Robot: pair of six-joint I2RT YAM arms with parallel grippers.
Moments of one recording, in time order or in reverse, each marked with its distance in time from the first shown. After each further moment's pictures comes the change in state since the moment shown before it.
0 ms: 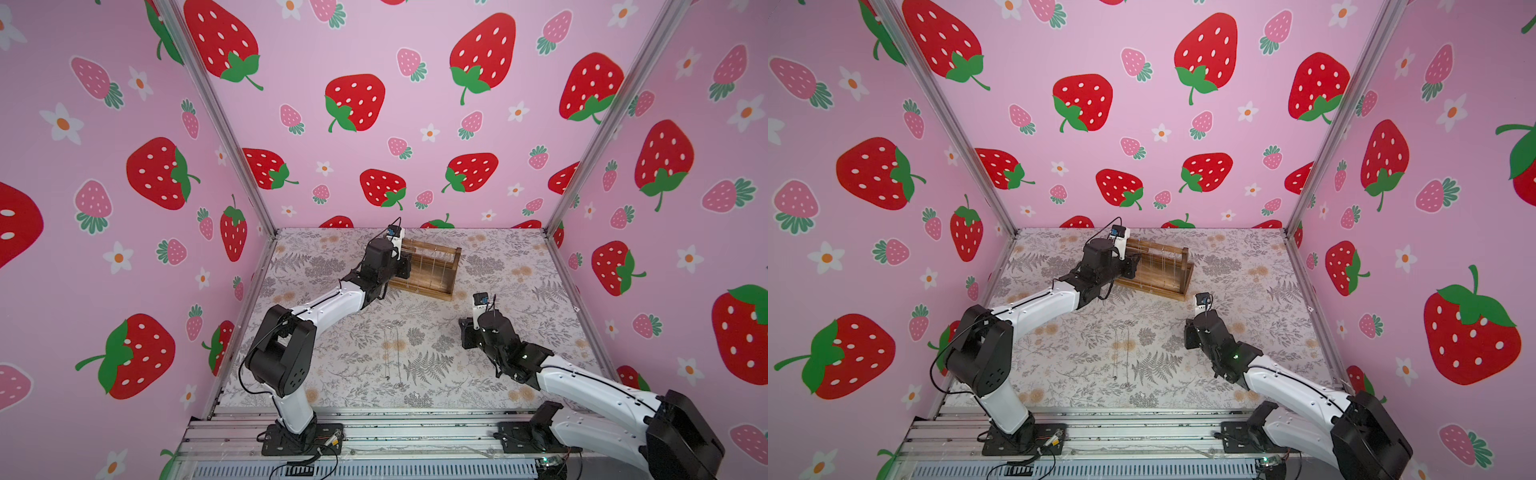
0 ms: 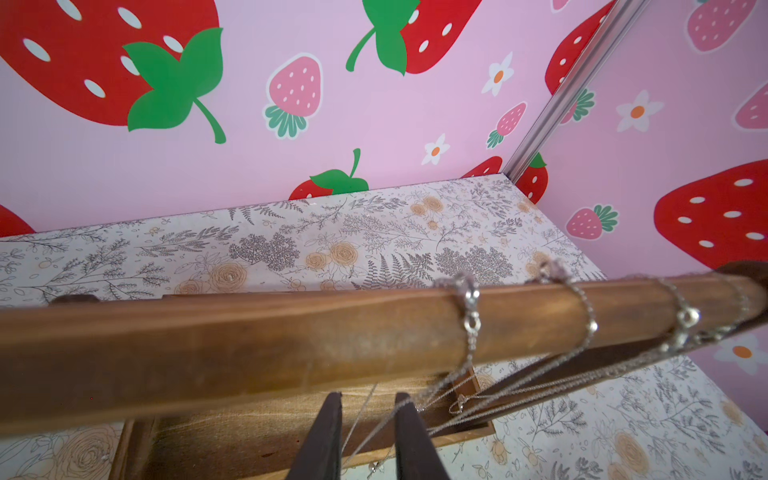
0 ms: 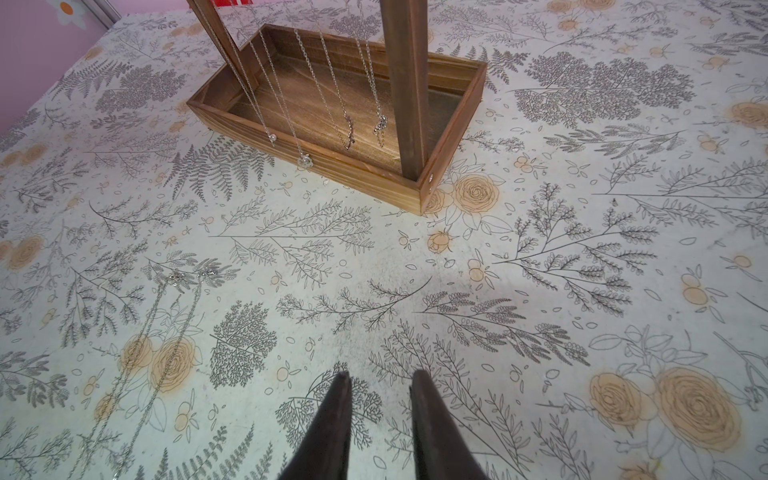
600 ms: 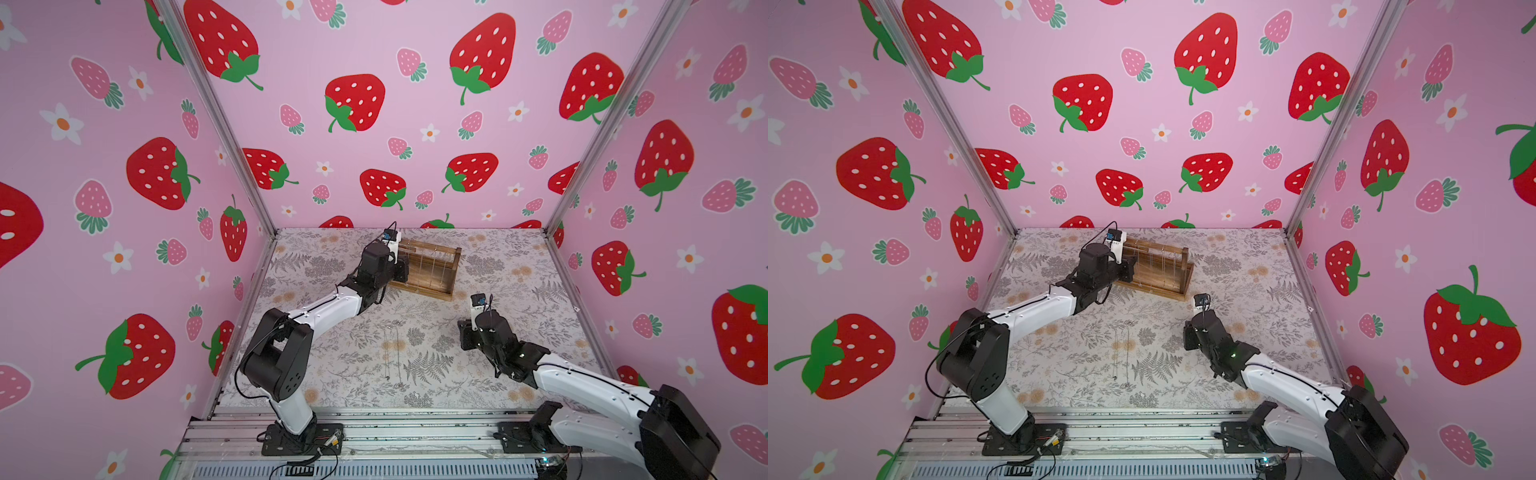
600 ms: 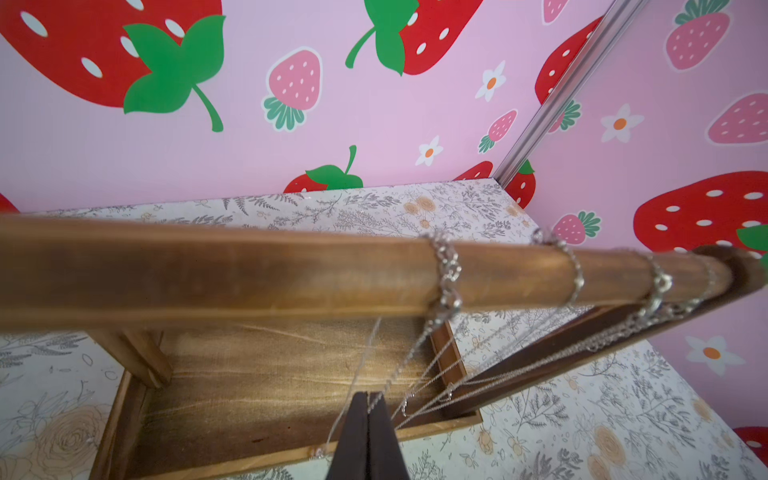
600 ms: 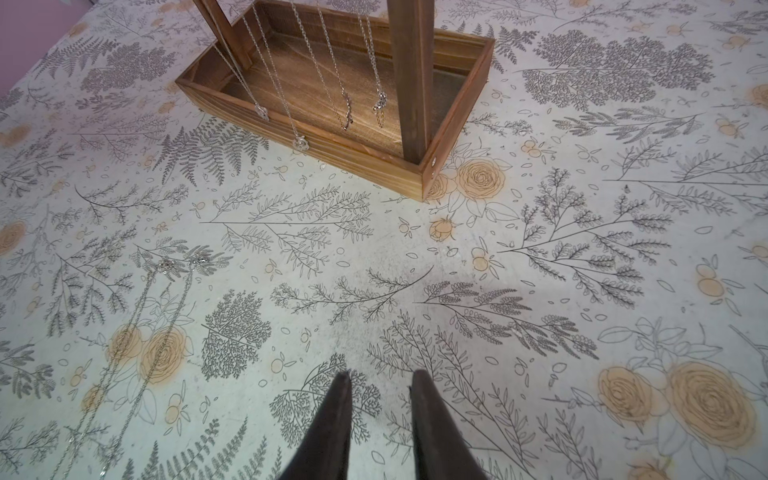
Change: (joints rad) left arm 0.005 -0.054 -0.116 0.057 0.029 -0.034; right arm -0.002 0.033 0.000 0.000 -0.014 0.000
